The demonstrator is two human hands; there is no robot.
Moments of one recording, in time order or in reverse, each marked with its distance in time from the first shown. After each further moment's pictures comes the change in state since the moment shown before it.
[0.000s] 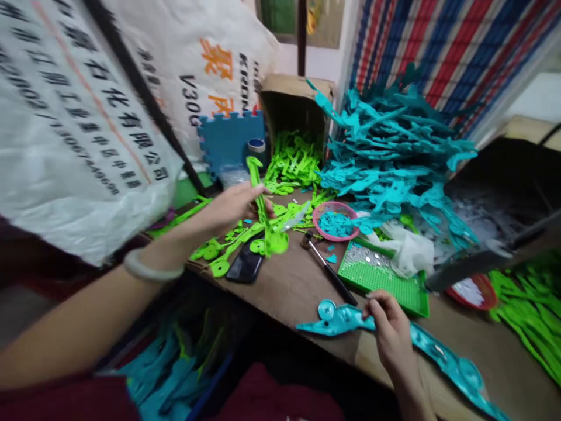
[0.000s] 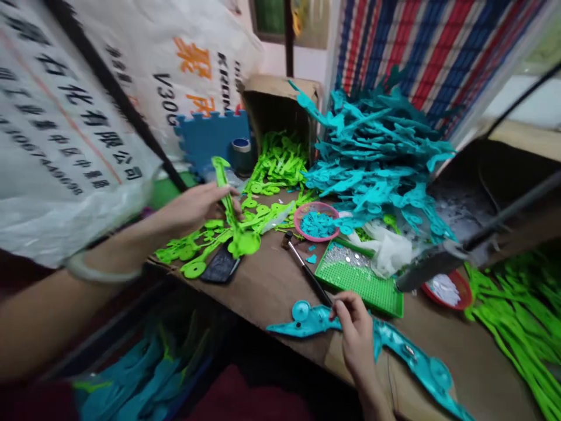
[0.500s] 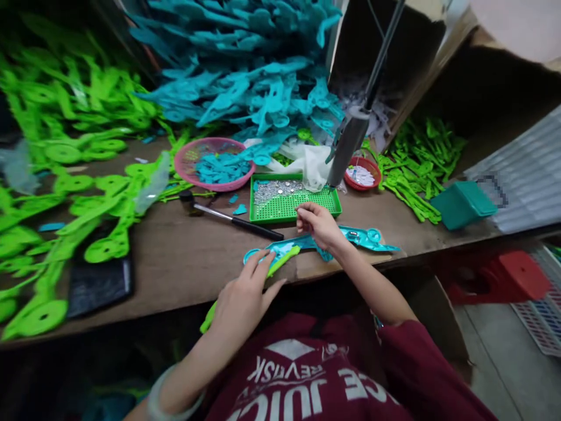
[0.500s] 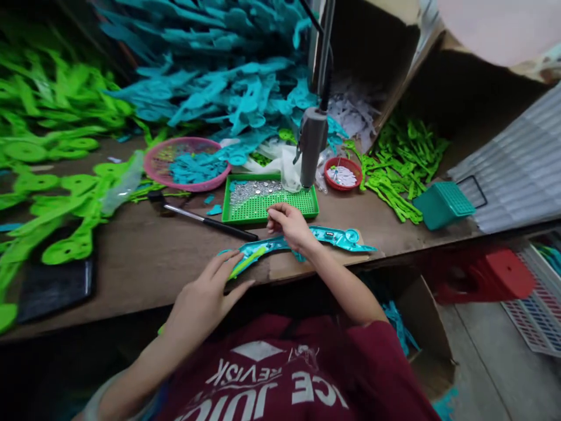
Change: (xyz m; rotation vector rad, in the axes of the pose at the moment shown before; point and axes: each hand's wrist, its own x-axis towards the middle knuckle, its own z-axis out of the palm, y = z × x) left_hand -0.161 -0.115 0.169 0.772 -0.500 0.356; right_hand 0.041 0.009 -0.036 0.317 0.111 0.309
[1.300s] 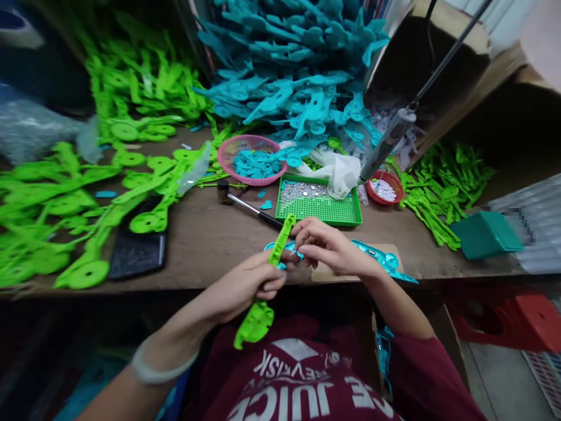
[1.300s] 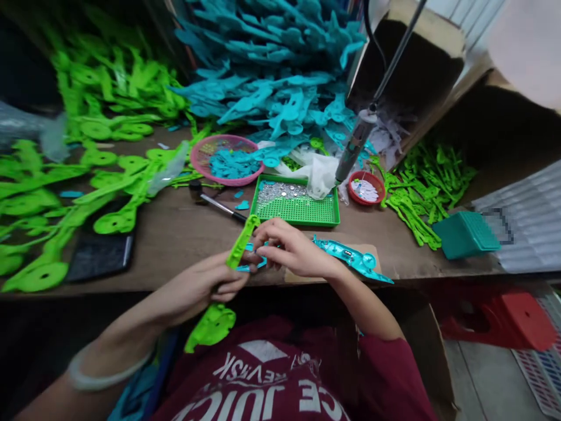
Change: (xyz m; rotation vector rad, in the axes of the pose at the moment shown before) left_hand 0.018 0.000 -0.056 -1.248 -0.466 -0.399; right_hand -0.053 -0.059 0.033 -0.566 -0.627 -0.224
